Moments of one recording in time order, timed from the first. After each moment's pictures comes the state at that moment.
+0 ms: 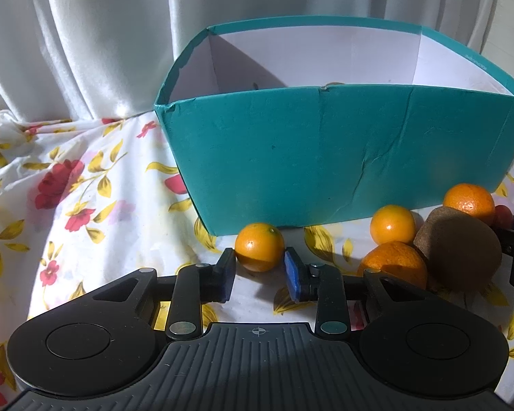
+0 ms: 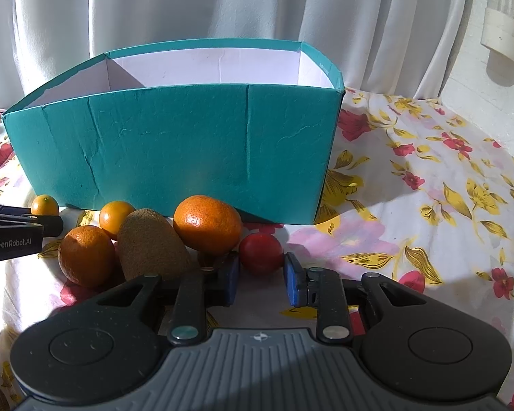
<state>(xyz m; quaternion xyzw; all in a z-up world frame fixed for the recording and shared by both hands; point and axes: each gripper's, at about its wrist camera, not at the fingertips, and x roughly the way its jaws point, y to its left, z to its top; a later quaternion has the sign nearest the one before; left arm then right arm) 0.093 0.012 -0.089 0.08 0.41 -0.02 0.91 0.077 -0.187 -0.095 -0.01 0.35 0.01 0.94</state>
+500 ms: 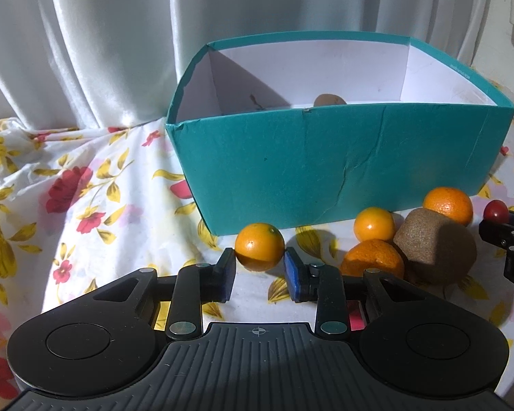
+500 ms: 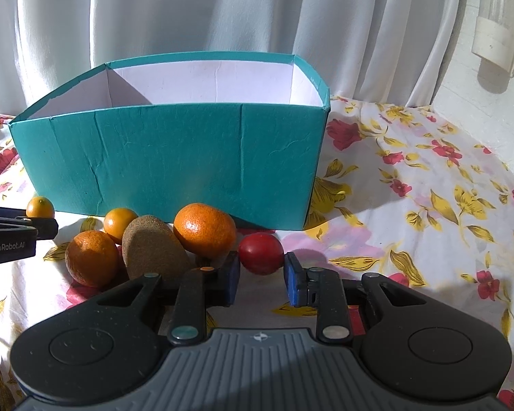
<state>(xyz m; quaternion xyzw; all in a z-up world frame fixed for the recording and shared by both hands) 0.075 0.006 -0.069 0.08 0.40 -0.02 0.91 0.065 -0.190 -0.083 -0.01 0.34 0.00 0.94</state>
